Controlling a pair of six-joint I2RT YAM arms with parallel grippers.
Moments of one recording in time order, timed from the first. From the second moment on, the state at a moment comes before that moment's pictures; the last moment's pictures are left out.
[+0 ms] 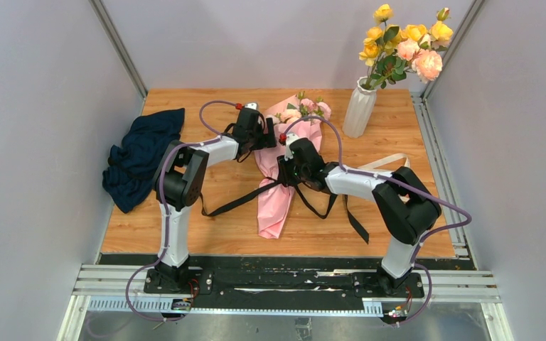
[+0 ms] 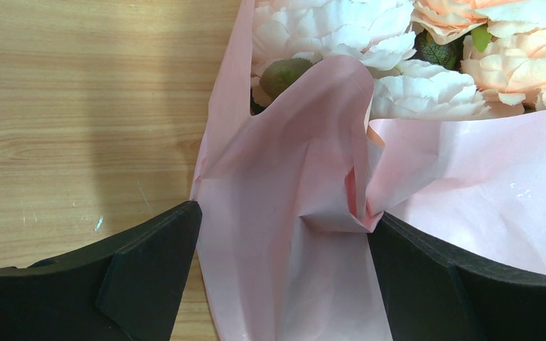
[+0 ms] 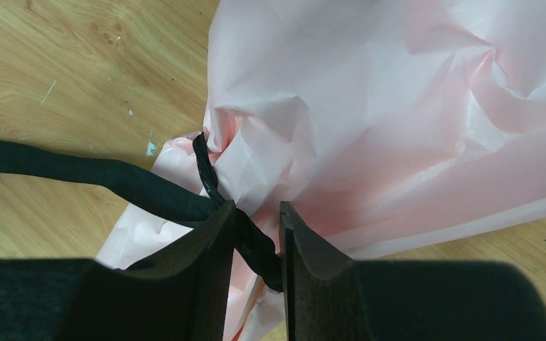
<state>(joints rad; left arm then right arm) -0.43 2.10 1.37 0.05 -0.07 -0.48 0.71 1.76 1.01 0.07 -0.09 0.21</state>
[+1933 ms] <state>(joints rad) -0.43 2.10 1.37 0.06 -0.08 -0.48 0.75 1.46 1.17 -0.09 -0.08 0.15</state>
